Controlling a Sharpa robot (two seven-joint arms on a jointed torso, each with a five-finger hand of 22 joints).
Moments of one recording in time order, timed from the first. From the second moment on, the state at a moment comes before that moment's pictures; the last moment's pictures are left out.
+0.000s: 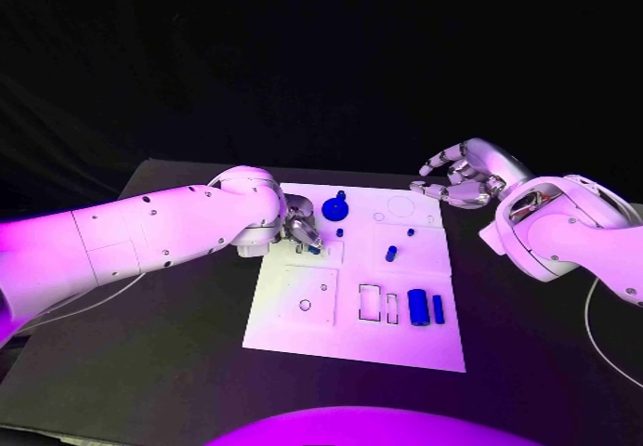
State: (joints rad) left arm 1.29 -0.61 -0.08 1.37 -1.15 0.25 -0.52; left_hand 0.89 -0.19 0.86 0.11 0.32 0.85 0.03 0.86 0.82 1.29 -0.05 1.19 0.99 1.46 -0.09 1.57 1.31 0.08 1.44 0.01 1.41 1.25; right arm 1.33 -0.95 -0.12 1.68 -1.22 -0.56 -0.22; right_hand 1.27 -0.13 0.14 0.29 0.27 0.93 0.15 0.15 0.46 1.45 0.07 1.39 1.31 1.47 -0.01 1.50 1.31 0.02 1.47 0.10 1.47 1.31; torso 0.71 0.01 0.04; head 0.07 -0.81
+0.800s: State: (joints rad) left arm 1.29 -0.60 -0.08 1.36 -1.15 0.26 -0.53; left_hand 0.84 -0.19 0.73 0.19 0.31 0.88 0.01 0.87 0.80 1.30 -0.05 1.21 1.00 1.47 -0.10 1.57 1.31 0.08 1.45 0.00 1.41 1.26; right arm 1.33 -0.96 -0.12 1.68 -1.22 -0.56 -0.22; right_hand 1.26 -0.14 0.14 0.29 0.27 0.93 0.15 0.15 0.46 1.45 0.07 1.39 1.31 1.47 -0.01 1.50 1.31 0.02 1.47 0.10 1.47 1.31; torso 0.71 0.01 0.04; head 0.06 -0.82
